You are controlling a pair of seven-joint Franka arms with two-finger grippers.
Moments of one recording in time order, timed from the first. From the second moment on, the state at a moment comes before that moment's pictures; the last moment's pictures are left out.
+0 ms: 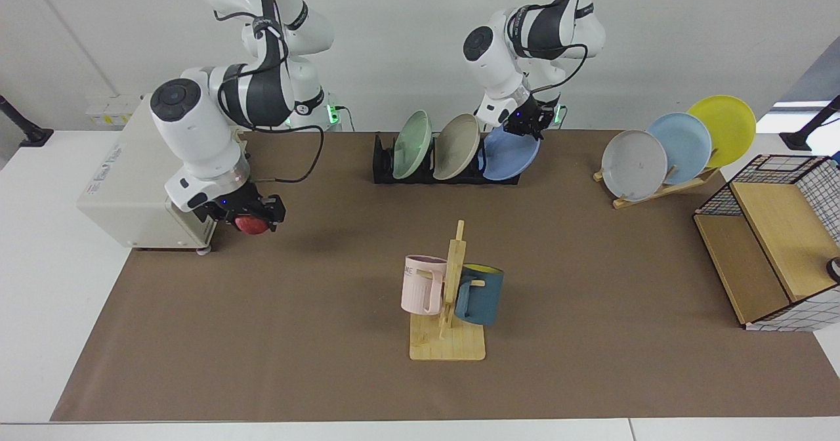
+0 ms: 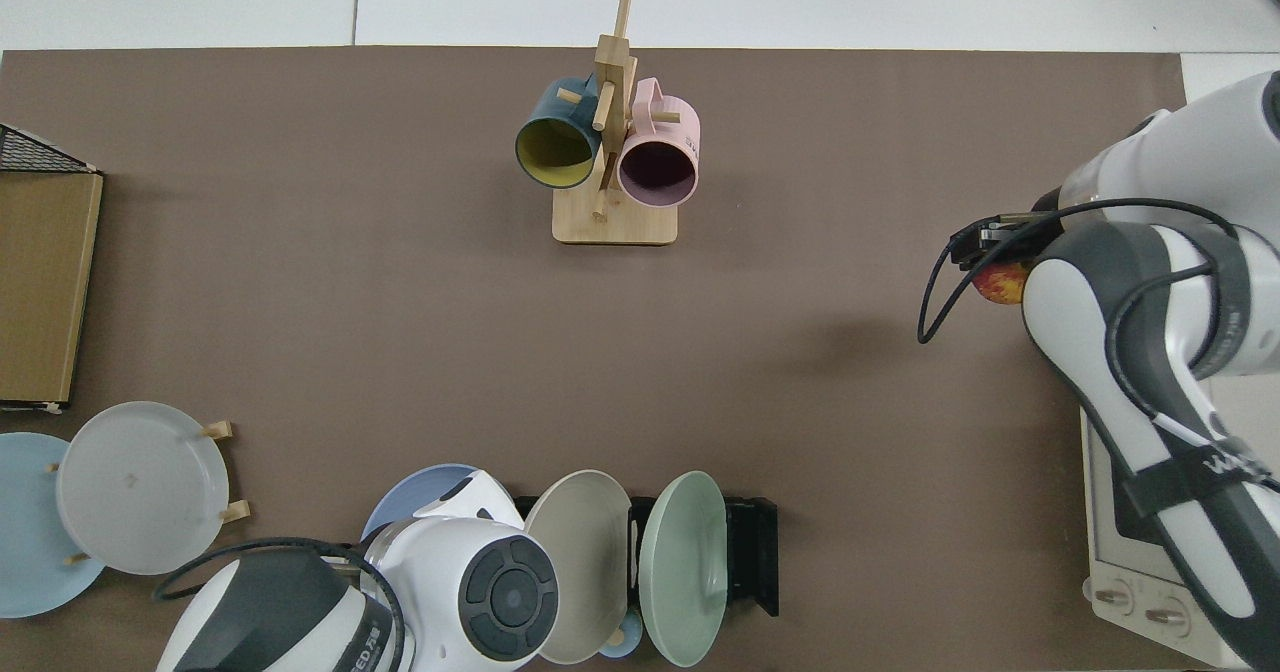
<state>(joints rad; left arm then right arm) -0.19 -0.34 -0.46 -2.42 0.32 1.72 -0.56 0.17 0.19 -0.15 -1.74 0.05 1.92 0.06</state>
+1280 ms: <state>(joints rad) -0.19 -0.35 -0.38 -2.23 0.34 1.53 -0.42 0.16 0.07 -0.15 -1.65 0.05 1.75 0.06</state>
